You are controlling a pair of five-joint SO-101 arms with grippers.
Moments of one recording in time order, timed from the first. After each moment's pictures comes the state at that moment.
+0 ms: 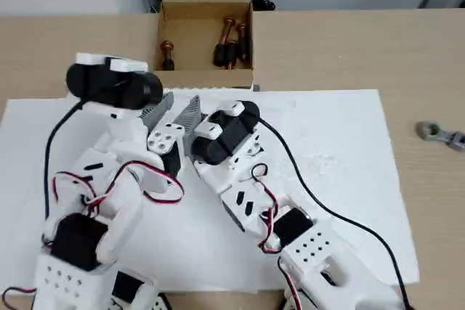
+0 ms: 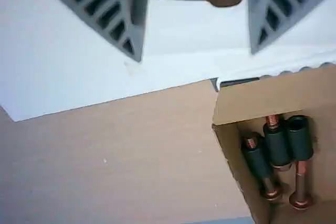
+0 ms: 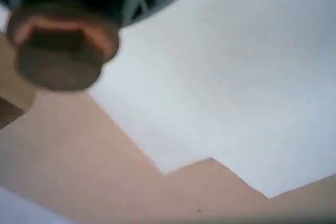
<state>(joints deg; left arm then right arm) 17.8 -59.9 36.7 56.8 13.8 -40.8 -49.2 68.9 0.1 0.5</state>
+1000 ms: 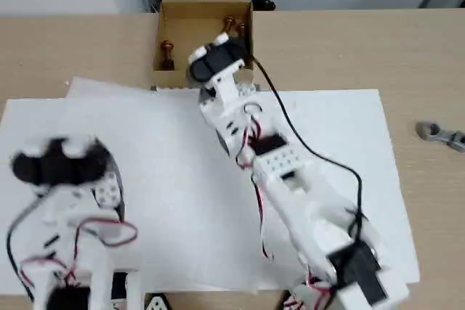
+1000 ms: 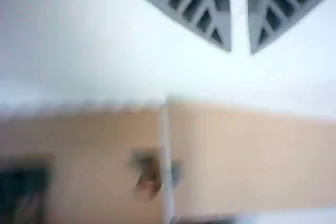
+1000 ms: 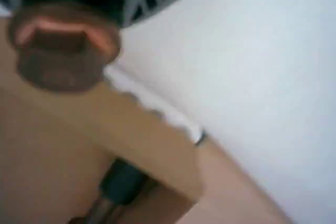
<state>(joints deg) -8.9 -99.0 62.4 67.3 -4.5 -28.9 -4.9 32.1 8.1 4.5</state>
